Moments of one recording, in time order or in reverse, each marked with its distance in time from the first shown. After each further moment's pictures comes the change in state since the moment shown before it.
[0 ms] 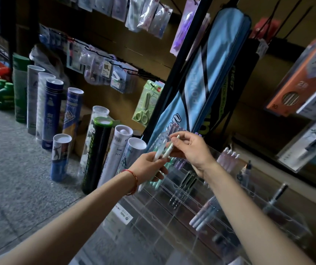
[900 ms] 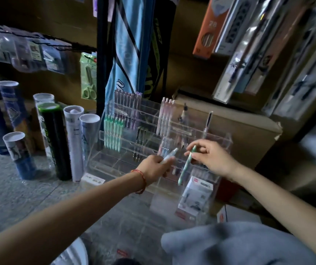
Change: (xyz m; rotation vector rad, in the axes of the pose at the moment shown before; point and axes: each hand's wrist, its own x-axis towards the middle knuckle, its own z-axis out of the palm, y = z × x) left_hand -0.072 -0.018 0.134 0.478 -0.264 -0.080; right_hand -0.182 0.038 -0.133 -0.439 0.119 0.143
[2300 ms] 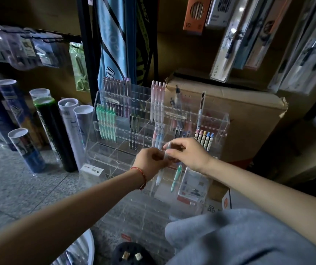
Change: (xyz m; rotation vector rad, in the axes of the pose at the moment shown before) left_hand 0.005 -0.014 0.041 0.020 0.175 0.056; right_hand -0.002 0.027 0.037 0.034 -0.051 -0.030
